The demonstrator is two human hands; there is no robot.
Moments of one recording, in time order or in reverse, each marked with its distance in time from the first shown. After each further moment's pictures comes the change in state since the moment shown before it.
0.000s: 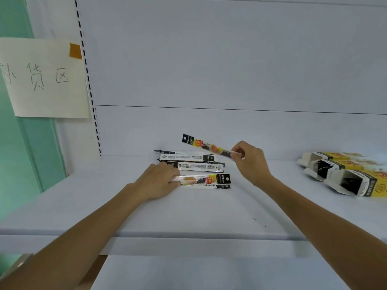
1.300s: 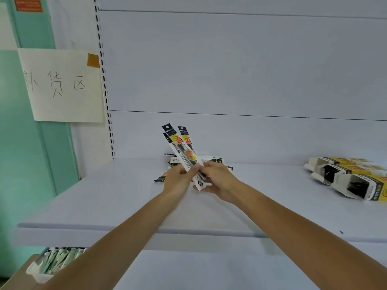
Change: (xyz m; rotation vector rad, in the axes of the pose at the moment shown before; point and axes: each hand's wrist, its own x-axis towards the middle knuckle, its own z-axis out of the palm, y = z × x) left_hand -0.008 0.045 0.000 -1.136 0.384 -0.419; right_hand -0.034 -0.078 0.055 0.848 -0.506 0.504
